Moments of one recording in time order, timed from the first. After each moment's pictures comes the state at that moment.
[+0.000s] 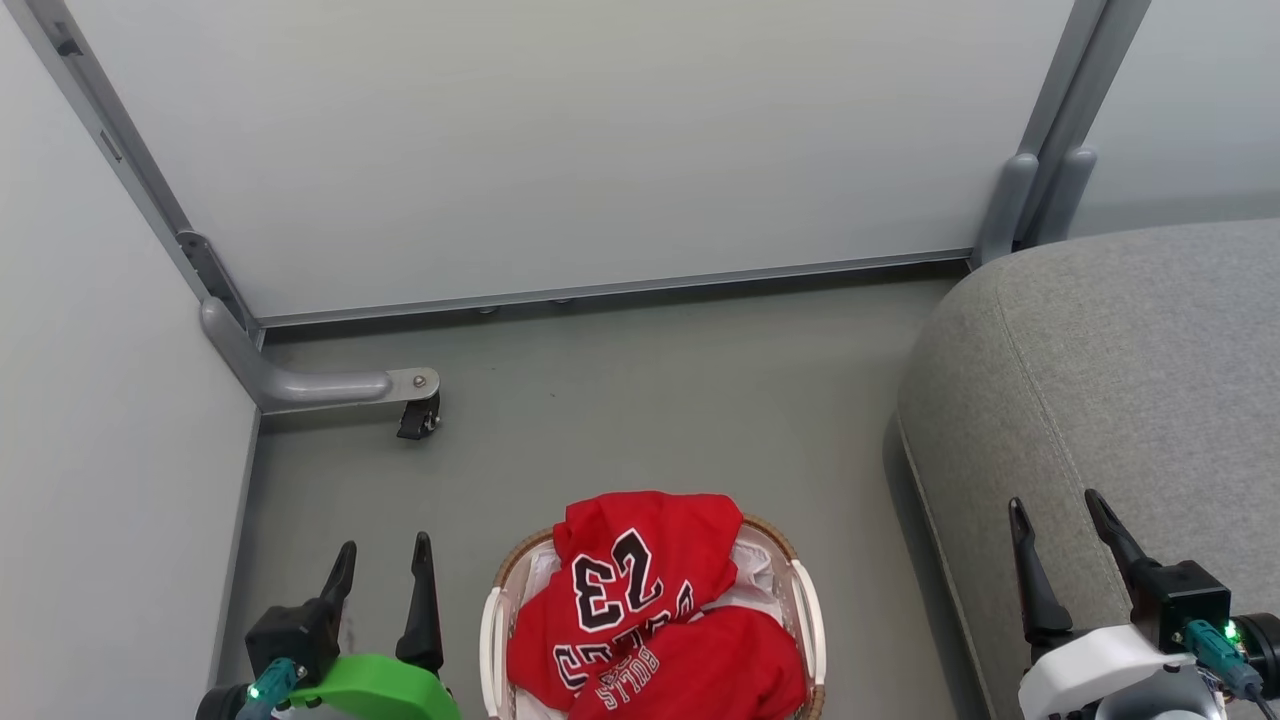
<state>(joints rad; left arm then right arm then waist) -0.05 0.05 -0.13 0.43 -0.29 -0.08 -0.26 0.01 -0.05 -0.11 0.21 0.02 0.13 -0.26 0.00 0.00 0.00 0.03</state>
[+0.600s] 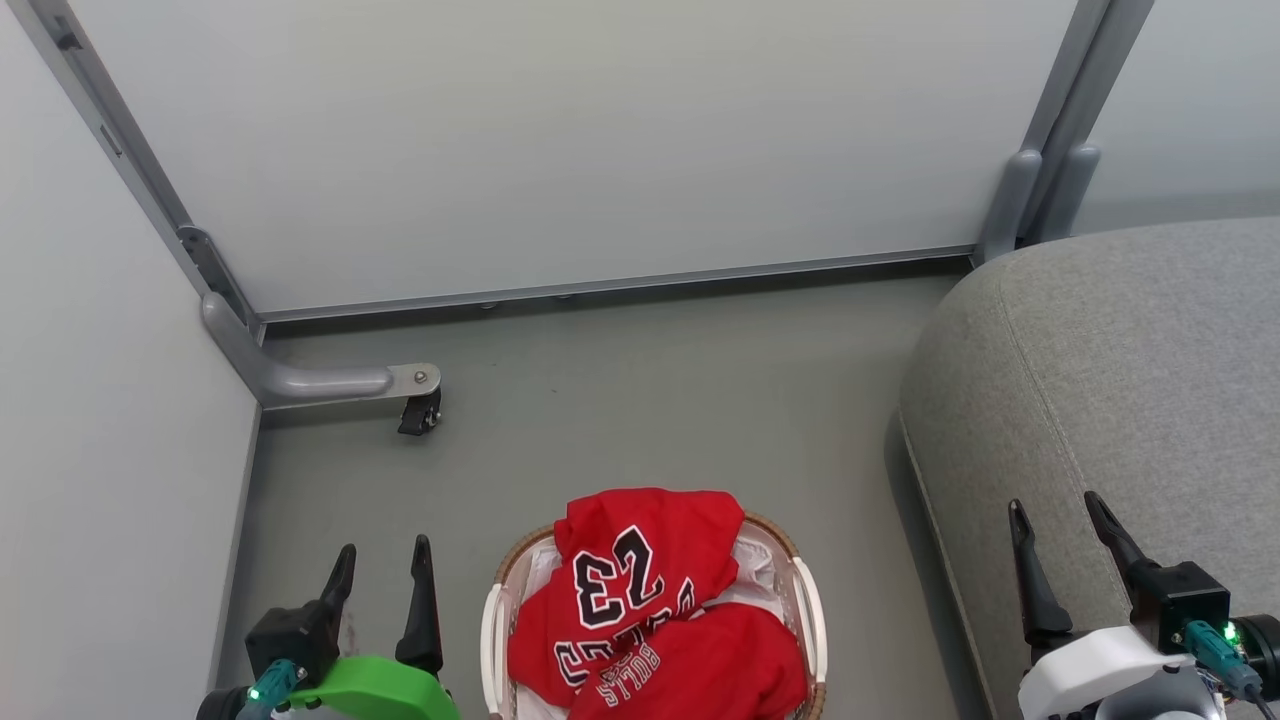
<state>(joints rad) -0.05 0.05 -0.13 0.44 -0.29 -0.08 -0.26 0.01 -0.05 -0.11 0.21 0.03 0.13 -0.26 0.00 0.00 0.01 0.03</state>
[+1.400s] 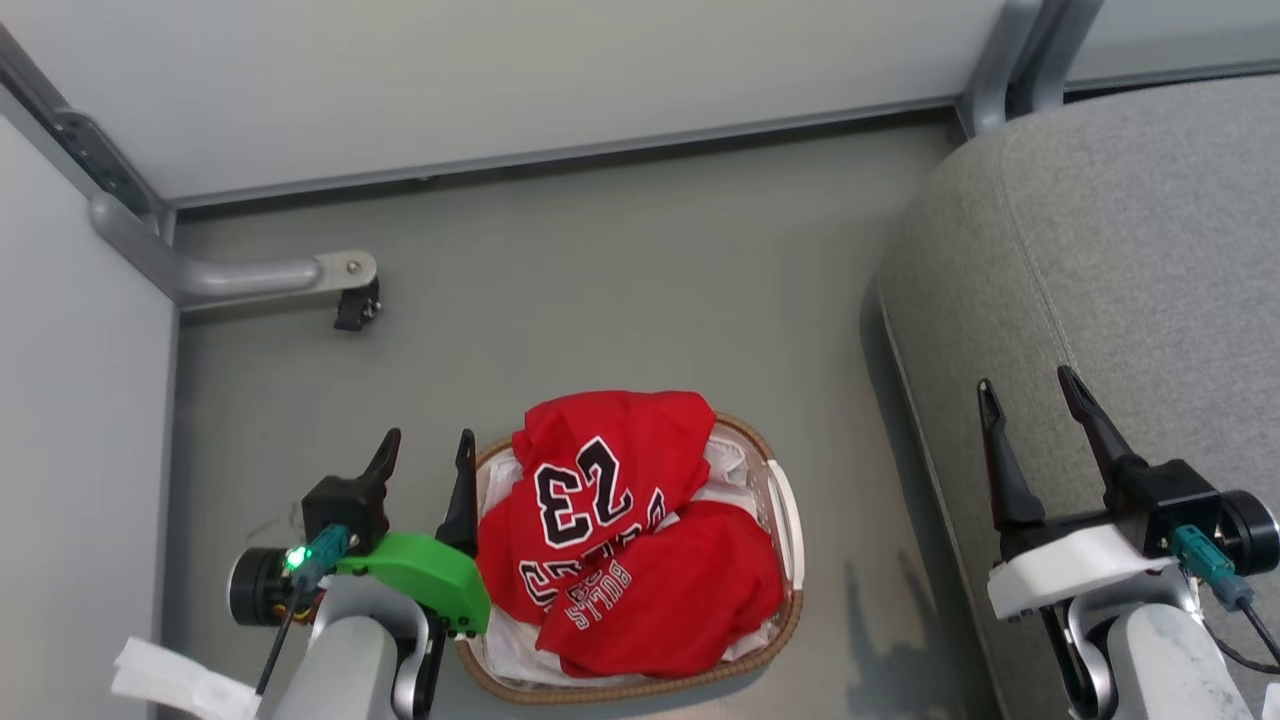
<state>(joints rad) -0.30 0.05 -0.22 0.62 -0.25 -0.09 -0.26 -0.13 -0.05 -0.05 0.15 0.03 0.13 -0.26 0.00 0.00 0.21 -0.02</state>
